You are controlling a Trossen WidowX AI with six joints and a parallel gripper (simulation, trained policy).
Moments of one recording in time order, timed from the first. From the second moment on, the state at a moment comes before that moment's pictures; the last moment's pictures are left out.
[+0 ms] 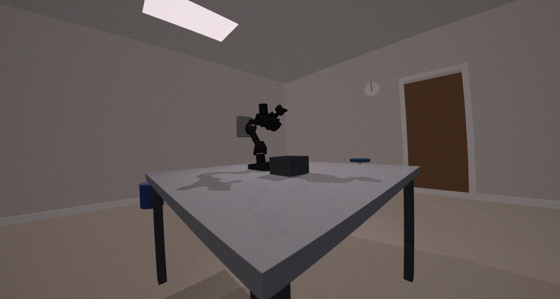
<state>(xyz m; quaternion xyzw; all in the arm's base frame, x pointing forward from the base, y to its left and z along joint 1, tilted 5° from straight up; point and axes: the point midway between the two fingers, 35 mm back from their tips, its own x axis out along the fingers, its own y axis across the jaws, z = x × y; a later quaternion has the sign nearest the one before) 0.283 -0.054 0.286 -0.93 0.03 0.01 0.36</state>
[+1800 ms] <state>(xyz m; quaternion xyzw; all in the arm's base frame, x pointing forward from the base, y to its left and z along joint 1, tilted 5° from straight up) 0.269 0.031 0.207 -0.30 0.30 0.11 0.90</state>
